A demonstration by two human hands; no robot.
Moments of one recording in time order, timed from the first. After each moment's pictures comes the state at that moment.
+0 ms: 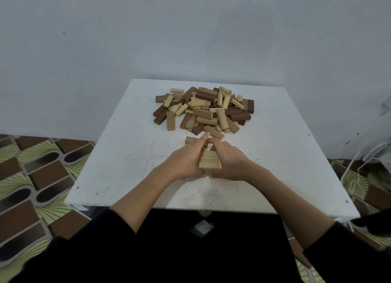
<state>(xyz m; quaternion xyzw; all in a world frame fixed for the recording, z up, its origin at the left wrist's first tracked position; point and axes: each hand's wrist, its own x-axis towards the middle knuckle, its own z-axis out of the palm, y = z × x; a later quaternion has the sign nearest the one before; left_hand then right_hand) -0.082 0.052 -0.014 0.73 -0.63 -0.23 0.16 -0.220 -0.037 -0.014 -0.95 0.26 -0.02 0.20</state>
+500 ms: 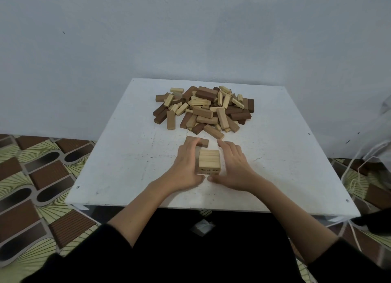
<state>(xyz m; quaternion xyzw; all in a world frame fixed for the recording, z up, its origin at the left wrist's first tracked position) -0.086 0.065 -0.050 0.71 -0.58 -0.23 0.32 -0.237 -0.025 -0.031 -0.93 0.32 -0.08 0.19</state>
